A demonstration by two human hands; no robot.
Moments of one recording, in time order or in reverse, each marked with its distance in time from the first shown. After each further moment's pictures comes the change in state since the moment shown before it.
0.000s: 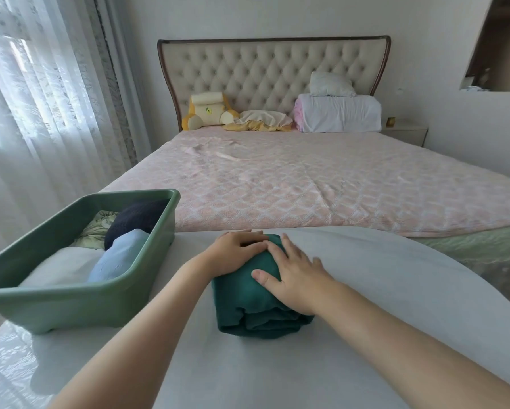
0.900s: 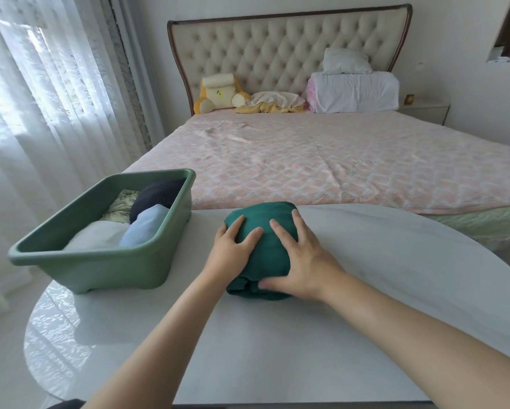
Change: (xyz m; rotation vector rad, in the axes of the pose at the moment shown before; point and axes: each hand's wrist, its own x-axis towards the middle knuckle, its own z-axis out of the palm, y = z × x) left_hand -0.074 0.006 0.032 -0.314 0.353 -0.257; right_hand -0.027 -0.001 0.030 0.141 0.142 -0.116
